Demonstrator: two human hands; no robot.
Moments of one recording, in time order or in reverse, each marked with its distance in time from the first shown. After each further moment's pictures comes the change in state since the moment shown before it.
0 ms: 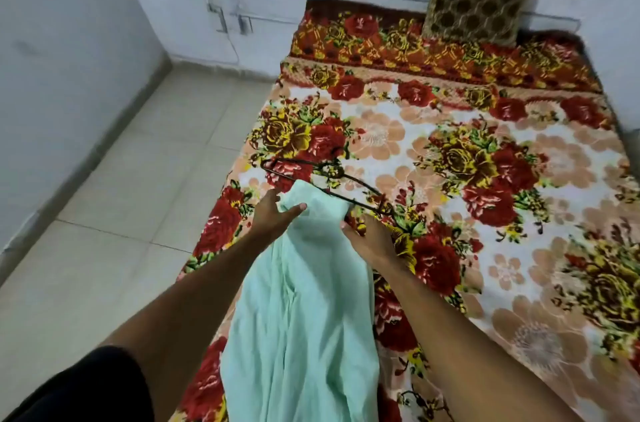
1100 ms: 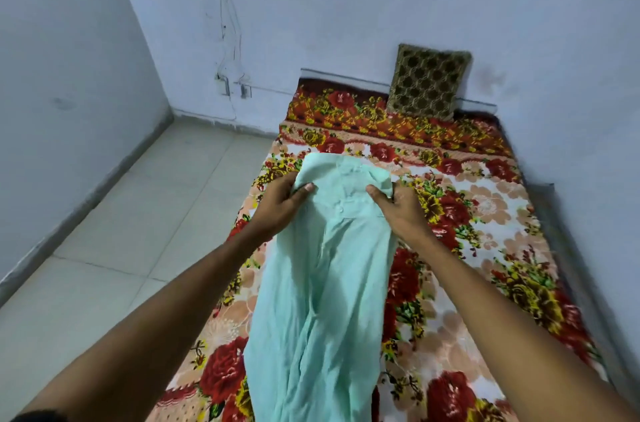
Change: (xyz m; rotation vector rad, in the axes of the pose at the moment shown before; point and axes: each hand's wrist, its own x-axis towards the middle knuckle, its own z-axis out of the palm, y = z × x) left_hand -0.067 0.086 -0.100 -0.203 -0.102 0.497; right_hand -0.081 -0.127 -0.117 0.226 0.200 -0.321
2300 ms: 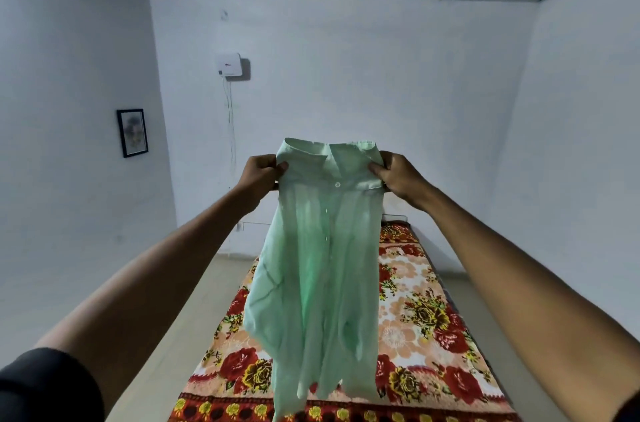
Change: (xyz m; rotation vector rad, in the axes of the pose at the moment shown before) left_hand -0.450 0.529 -0.081 -0.219 0.140 0.284; right_hand -0.557 -0.380 -0.328 -0.006 0.087 -0.443
